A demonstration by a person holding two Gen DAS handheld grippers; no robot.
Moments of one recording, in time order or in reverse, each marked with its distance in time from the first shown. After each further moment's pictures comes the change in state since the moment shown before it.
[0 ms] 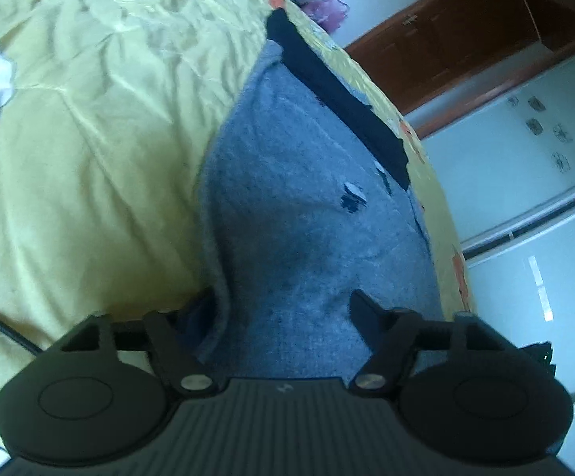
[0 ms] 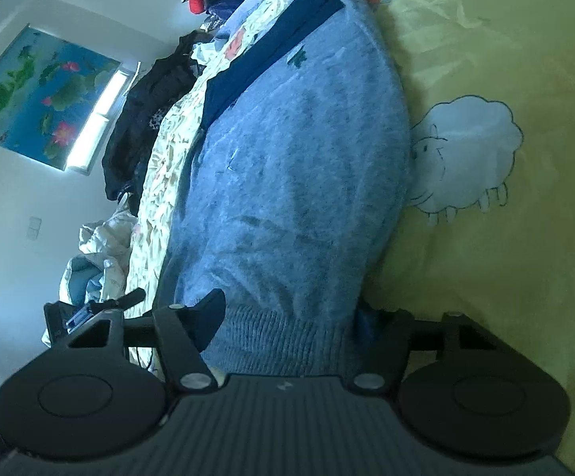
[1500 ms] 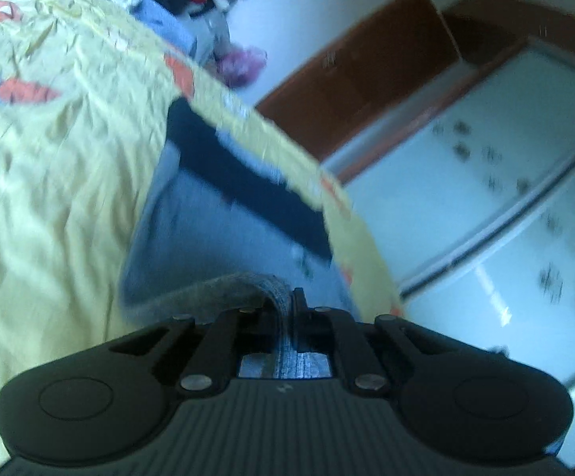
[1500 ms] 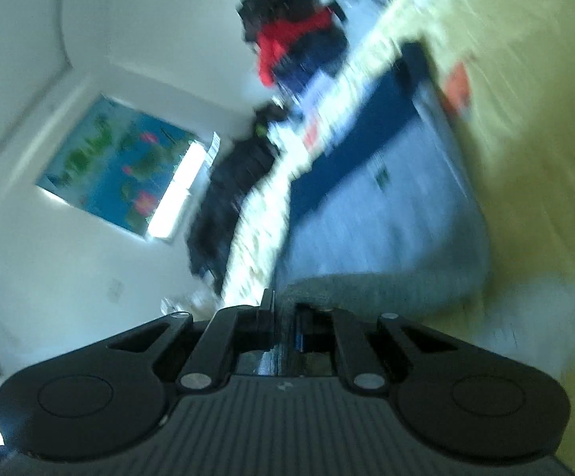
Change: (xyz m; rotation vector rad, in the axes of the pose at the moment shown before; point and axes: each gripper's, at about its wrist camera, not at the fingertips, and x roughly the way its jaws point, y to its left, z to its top) left arm -0.001 -0.042 0.082 0.127 -0.171 -0.221; right arm -0.020 0.003 0.082 0.006 -0.239 0.308
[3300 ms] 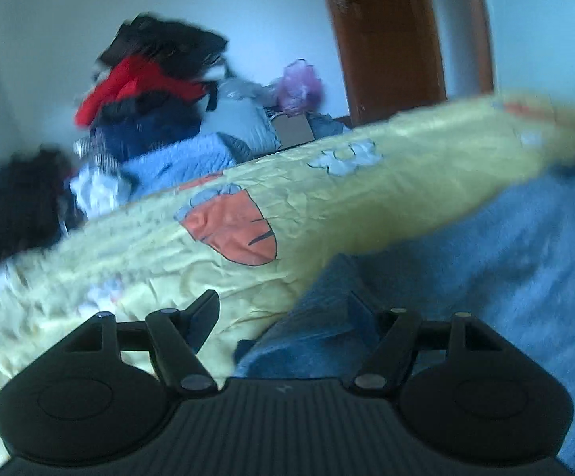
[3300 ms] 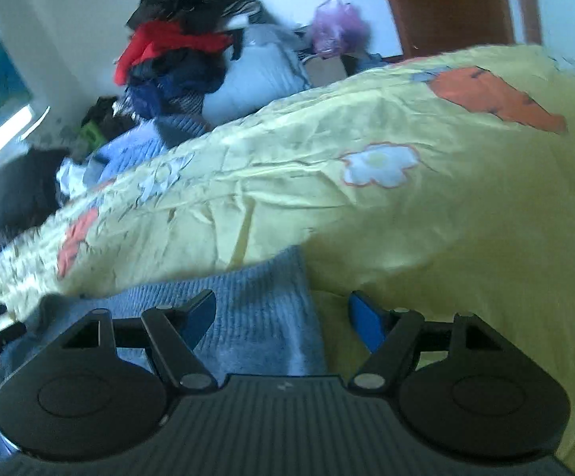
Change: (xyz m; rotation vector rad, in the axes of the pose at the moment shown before) left arm 0.319 0.003 0.159 0.923 0.013 0.717; right arm 0.246 -0.092 0.274 -0.391 -0.042 -0.674
